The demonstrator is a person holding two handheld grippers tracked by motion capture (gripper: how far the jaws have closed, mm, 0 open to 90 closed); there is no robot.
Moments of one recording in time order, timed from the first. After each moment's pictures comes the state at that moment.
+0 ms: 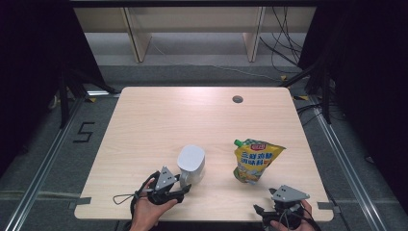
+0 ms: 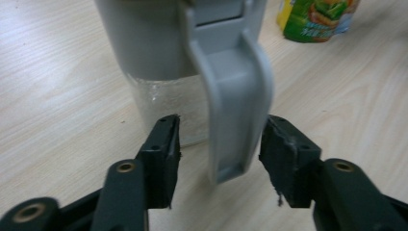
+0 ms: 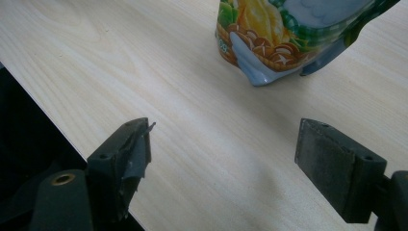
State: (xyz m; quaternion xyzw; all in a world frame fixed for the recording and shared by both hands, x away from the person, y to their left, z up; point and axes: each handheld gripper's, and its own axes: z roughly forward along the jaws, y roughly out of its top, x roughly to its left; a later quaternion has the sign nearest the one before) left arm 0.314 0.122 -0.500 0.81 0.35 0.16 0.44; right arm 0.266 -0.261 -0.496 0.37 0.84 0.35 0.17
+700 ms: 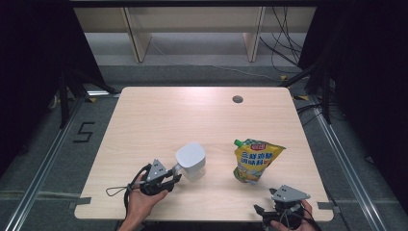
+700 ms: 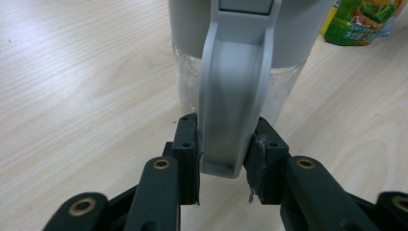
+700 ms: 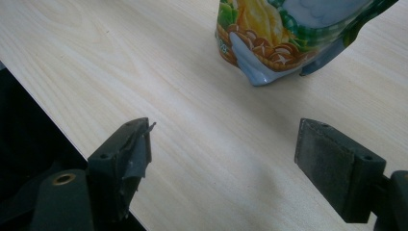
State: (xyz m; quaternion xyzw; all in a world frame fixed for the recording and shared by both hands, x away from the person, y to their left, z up) left arm 0.338 0.149 -0.502 0.81 0.36 0.18 0.43; right arm 0.266 -0.261 -0.496 0.37 0.84 0.35 0.17
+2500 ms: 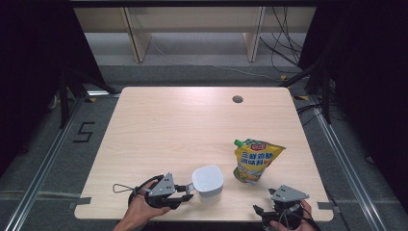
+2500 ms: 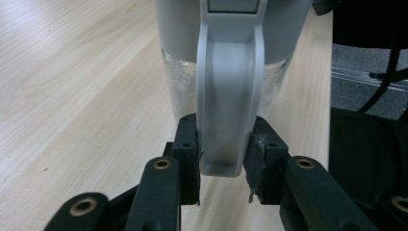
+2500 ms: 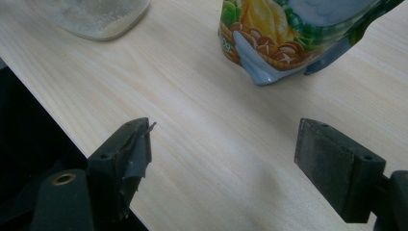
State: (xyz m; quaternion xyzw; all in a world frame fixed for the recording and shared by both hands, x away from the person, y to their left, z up) left arm 0.316 0.130 -0.504 0.86 0.18 0.09 0.48; right arm 0.266 -0.260 -0.497 0.37 0.84 0.35 0.17
